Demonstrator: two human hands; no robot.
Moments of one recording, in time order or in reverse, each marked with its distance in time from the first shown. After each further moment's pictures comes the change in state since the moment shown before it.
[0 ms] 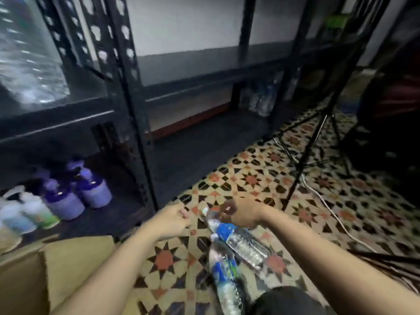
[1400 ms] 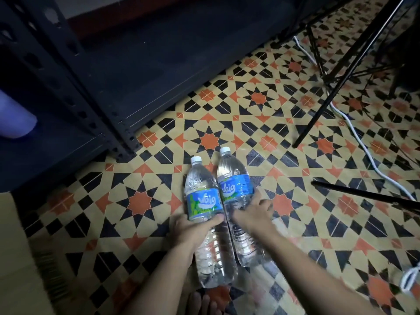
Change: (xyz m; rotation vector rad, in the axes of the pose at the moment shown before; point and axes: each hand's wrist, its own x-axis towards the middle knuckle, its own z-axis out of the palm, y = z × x) left_hand 0.121 -0.100 0.253 -0.562 0.084 -0.580; right_hand 0.078 0.124 0.215 0.564 0.054 0.643
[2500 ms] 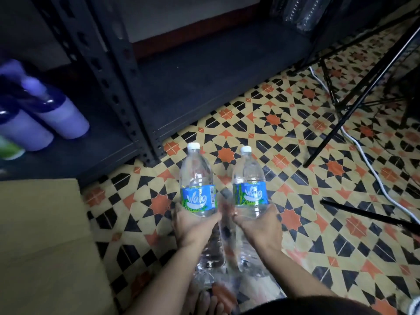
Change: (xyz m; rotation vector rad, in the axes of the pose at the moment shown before) left_hand -0.044 0.025 -0.037 -0.087 0.381 0.254; right_hand -0.033 -0.008 0.012 0.225 0.372 -0.127
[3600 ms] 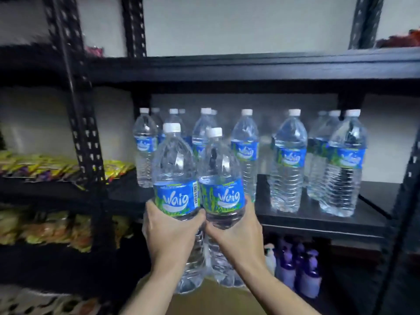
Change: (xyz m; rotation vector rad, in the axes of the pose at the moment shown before) left_hand -0.190 0.037 -0.626 -0.449 1.242 0.397; right_hand -0.532 -0.394 -0.010 0.520 -0.516 -1.315
